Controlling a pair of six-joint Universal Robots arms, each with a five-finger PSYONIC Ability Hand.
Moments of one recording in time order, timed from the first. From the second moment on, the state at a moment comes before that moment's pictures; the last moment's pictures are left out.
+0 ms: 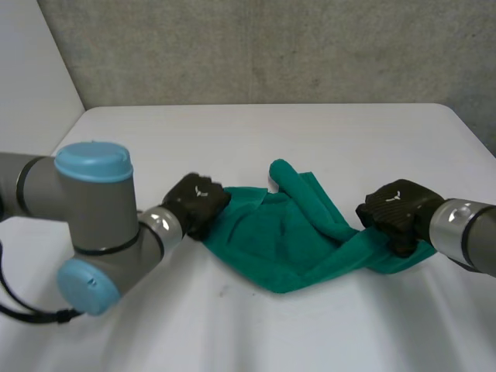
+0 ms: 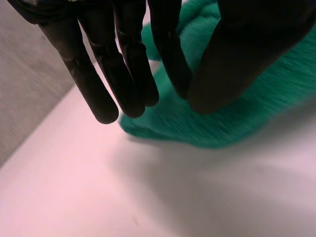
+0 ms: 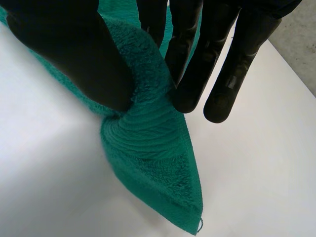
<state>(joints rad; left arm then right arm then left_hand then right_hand) 4.19 -2.15 -1.37 3.15 -1.40 3.69 1.82 -1.29 1.50 0.45 1.31 2.40 1.03 1.04 1.04 1.04 0.88 0.98 1.17 1.18 1.19 0.98</state>
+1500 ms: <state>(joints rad) 4.19 -1.81 -1.58 2.96 -1.56 3.87 1.78 -1.46 1.47 0.68 1.38 2.30 1.12 1.18 1.19 1.19 0.97 0.98 1.17 1.18 1.19 0.99</state>
